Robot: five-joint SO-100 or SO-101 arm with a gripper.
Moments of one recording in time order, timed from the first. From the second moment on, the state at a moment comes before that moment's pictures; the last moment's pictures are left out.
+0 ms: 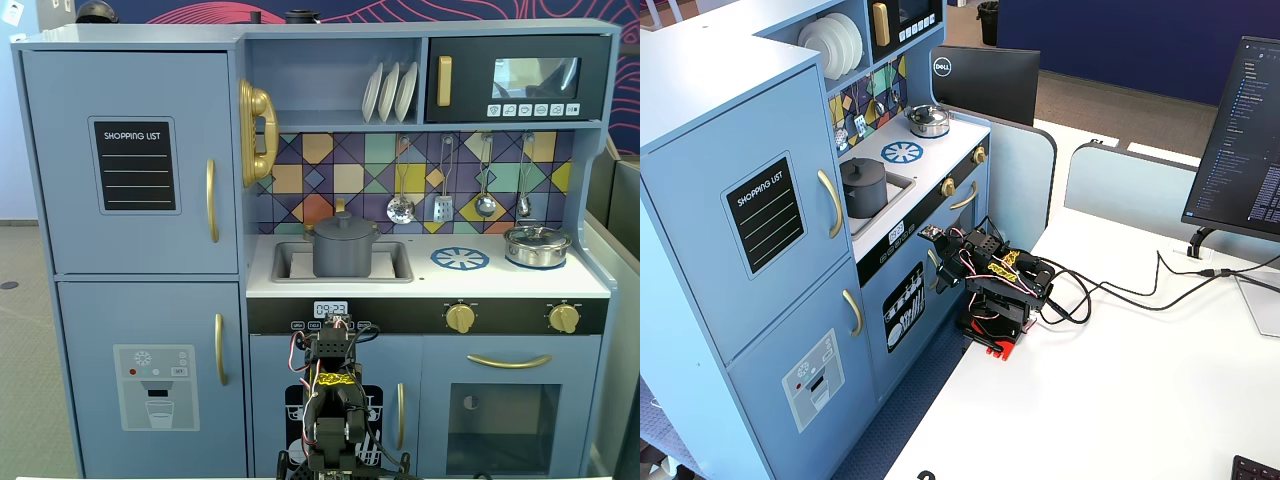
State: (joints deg) arm -0.4 182.5 171.1 77.9 -88.3
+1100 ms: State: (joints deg) arm 4.4 168.2 138.3 55.4 -93.0
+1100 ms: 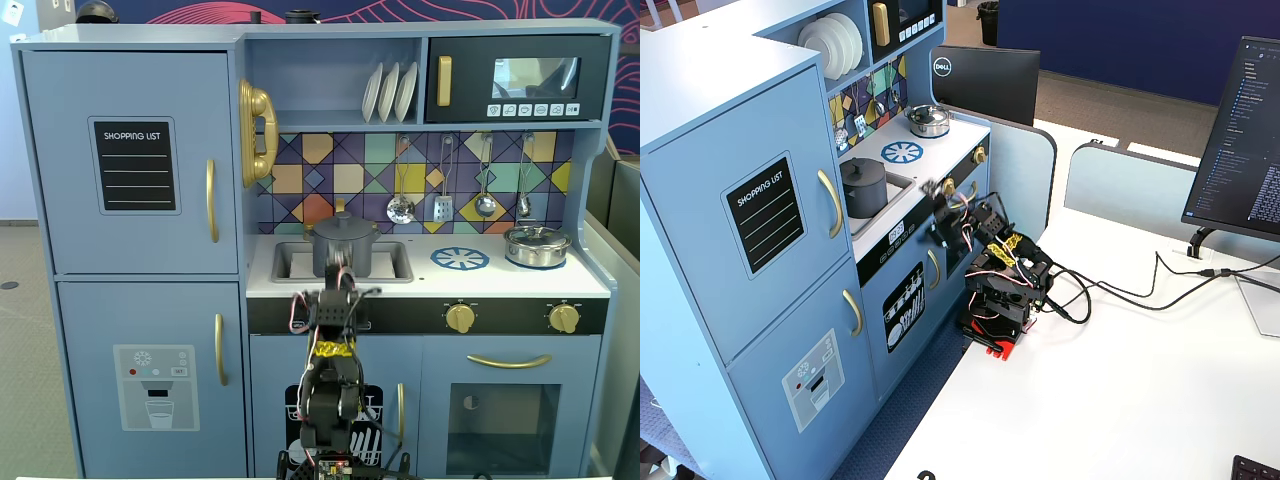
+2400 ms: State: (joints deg) arm 3.0 139.0 122.9 8.2 -94.0
